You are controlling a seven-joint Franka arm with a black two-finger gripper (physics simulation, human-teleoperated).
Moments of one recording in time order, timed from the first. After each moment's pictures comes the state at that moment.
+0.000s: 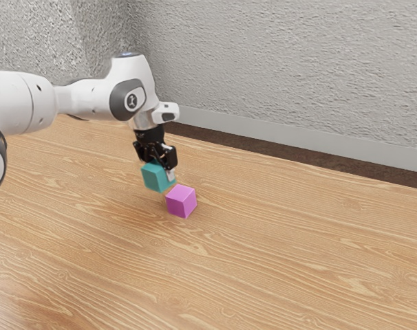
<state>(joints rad) 0.22 0.50 -0.20 -1.53 -0.02 1.98 0.21</state>
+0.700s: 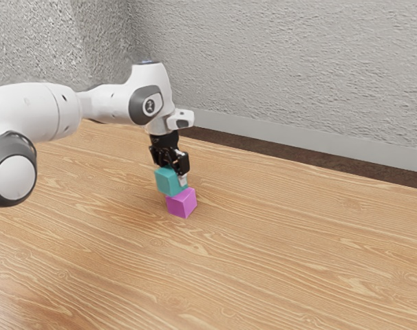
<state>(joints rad) 0.14 0.67 -0.16 -1.33 -0.02 1.91 0.28</state>
